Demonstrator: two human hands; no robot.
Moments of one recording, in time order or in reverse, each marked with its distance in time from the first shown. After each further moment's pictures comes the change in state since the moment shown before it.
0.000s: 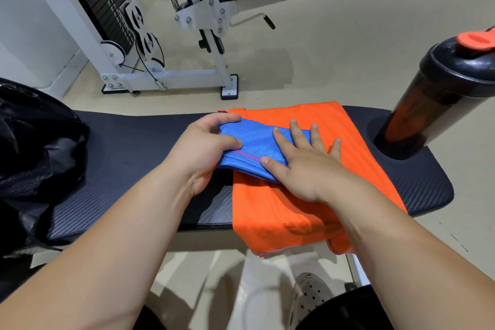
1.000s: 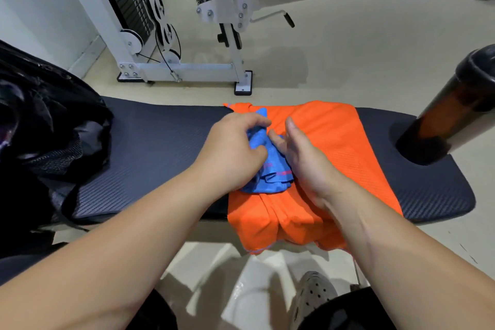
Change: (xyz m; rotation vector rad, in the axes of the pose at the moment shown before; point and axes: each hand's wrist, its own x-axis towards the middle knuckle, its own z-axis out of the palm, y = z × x) left_hand -0.028 0.001 -0.005 0.808 0.060 0.421; right_hand 0.012 -0.041 0.024 1.386 -0.103 -0.102
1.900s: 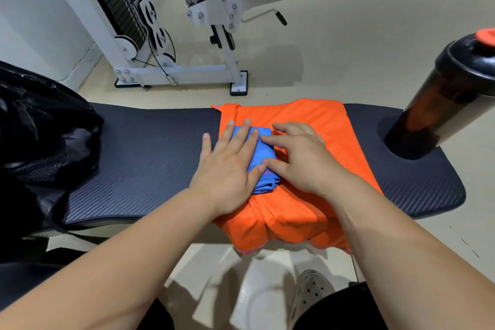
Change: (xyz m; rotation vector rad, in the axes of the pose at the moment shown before) left_hand -0.004 -0.036 0.048 0.662 -0.229 0.135; right_hand 0.005 0.000 -0.041 -1.155 0.161 -0.336
